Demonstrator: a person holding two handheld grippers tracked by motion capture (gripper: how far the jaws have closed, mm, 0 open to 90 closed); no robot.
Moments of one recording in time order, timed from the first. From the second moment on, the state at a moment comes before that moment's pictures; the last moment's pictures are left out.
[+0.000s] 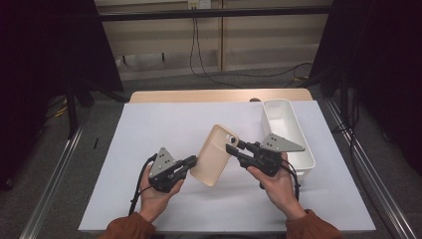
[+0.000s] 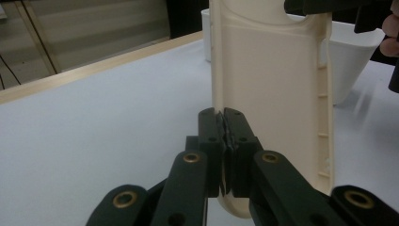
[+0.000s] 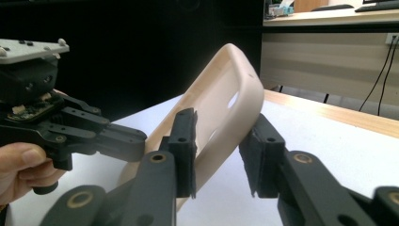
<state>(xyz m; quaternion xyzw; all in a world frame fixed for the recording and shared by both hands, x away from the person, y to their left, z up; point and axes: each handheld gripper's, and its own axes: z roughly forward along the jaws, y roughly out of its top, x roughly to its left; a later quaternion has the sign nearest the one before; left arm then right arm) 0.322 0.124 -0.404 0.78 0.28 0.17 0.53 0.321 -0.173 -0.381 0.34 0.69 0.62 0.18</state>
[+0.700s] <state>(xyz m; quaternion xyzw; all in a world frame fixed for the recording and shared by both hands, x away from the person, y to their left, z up) 0.329 0.122 -0.413 0.79 0.29 0.16 0.52 0.321 -0.163 -0.375 0.31 0.69 0.63 0.18</state>
